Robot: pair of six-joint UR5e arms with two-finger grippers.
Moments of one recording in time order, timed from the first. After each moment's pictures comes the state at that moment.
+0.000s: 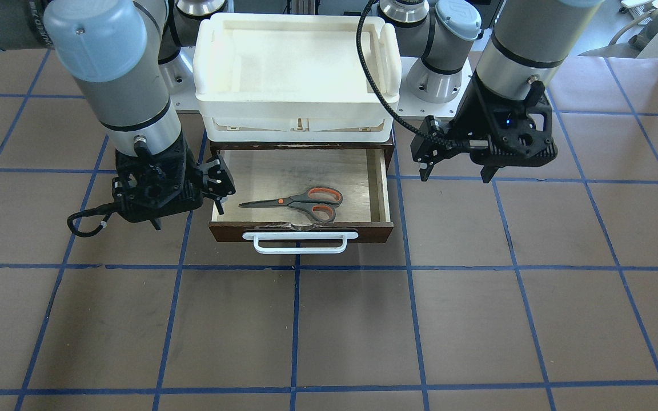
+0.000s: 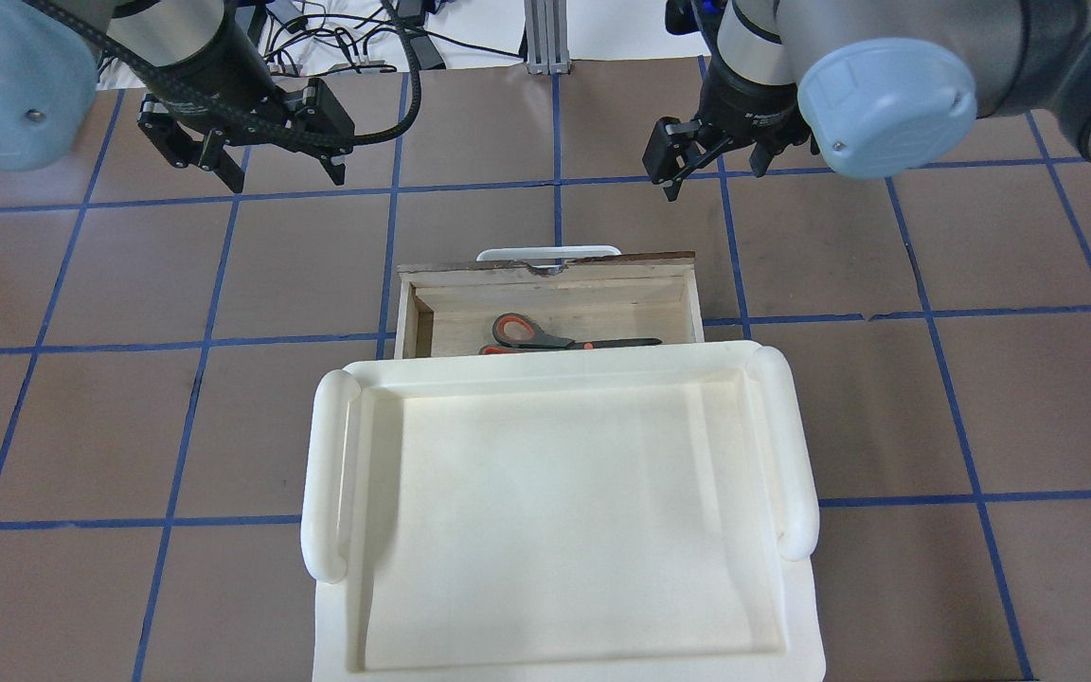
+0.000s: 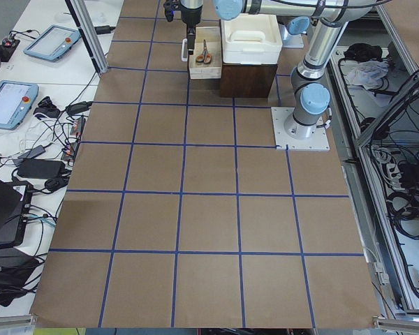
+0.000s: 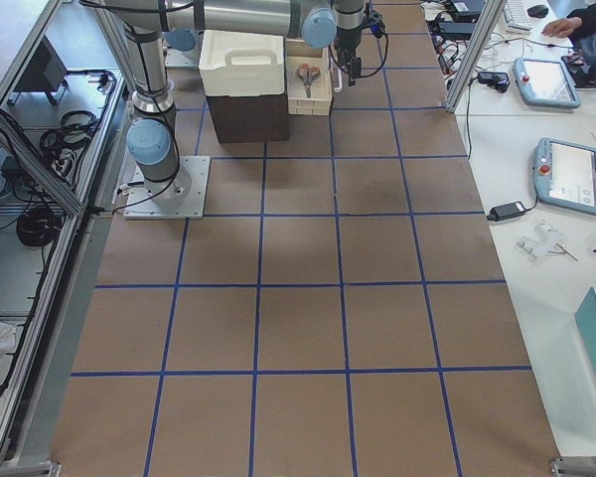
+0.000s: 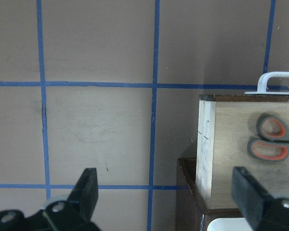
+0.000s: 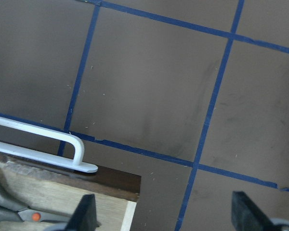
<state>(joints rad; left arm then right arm) -1.60 -1.69 -1.46 -1.49 1.55 -0.03 1.67 -1.37 1.53 -1.83 -1.53 -0.14</state>
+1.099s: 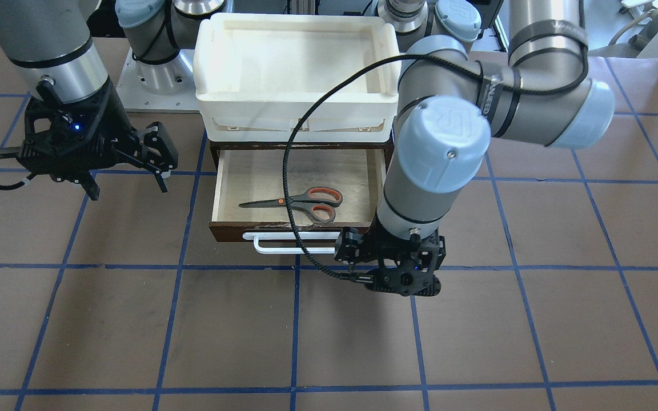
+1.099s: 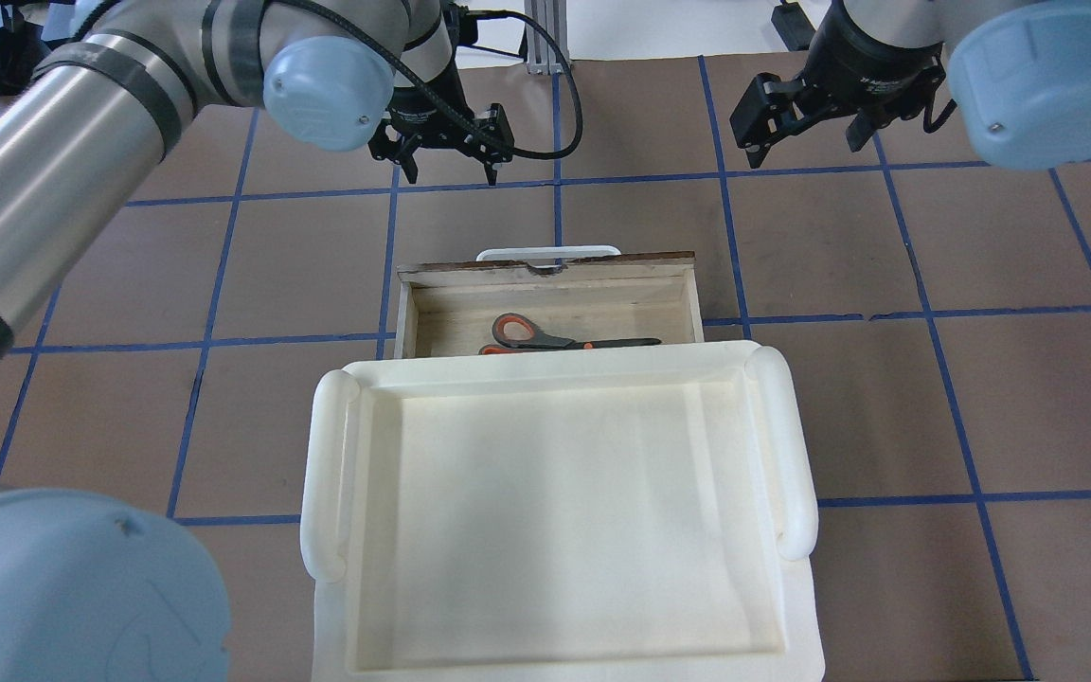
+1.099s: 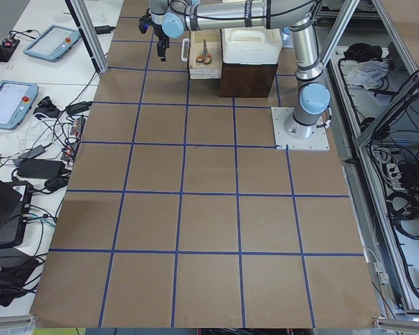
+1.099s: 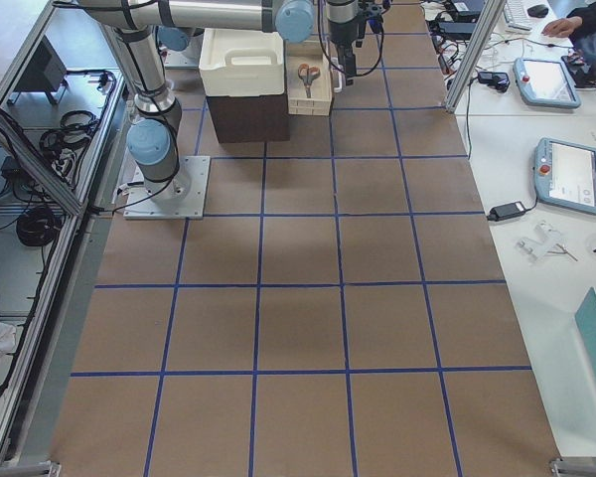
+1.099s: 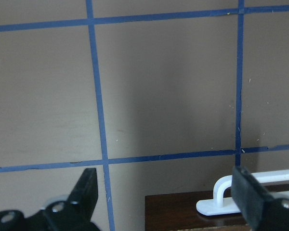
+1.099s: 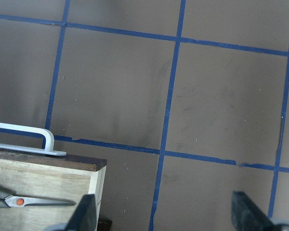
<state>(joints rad) -1.77 -2.08 -1.30 -1.29 1.53 -0.09 1.58 -1.52 1.57 -1.80 -1.54 -0.14</state>
